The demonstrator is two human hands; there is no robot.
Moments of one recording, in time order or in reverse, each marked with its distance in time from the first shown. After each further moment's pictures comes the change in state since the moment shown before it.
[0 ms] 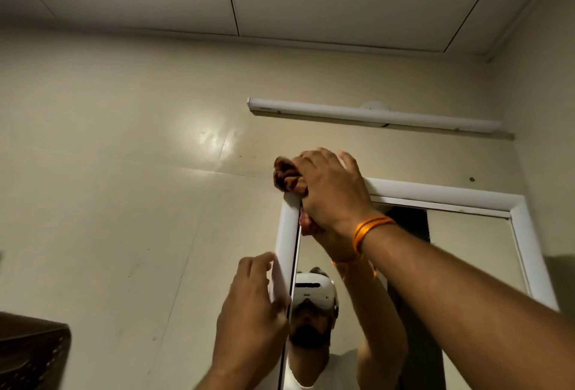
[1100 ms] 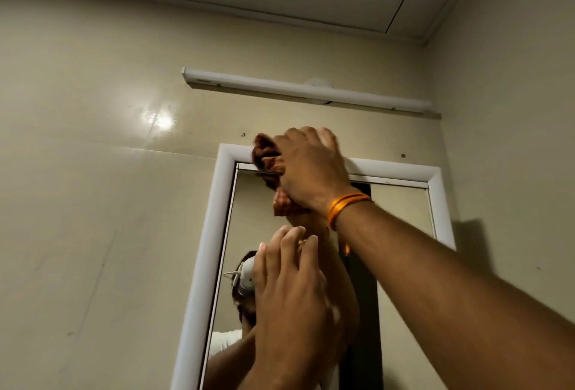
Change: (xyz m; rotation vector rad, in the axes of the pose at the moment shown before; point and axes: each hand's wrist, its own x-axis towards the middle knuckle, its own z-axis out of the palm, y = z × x) left_hand -0.032 0.078 0.100 0.142 0.098 0.351; right_hand -0.027 0.056 -0.019 -0.139 -0.003 0.075
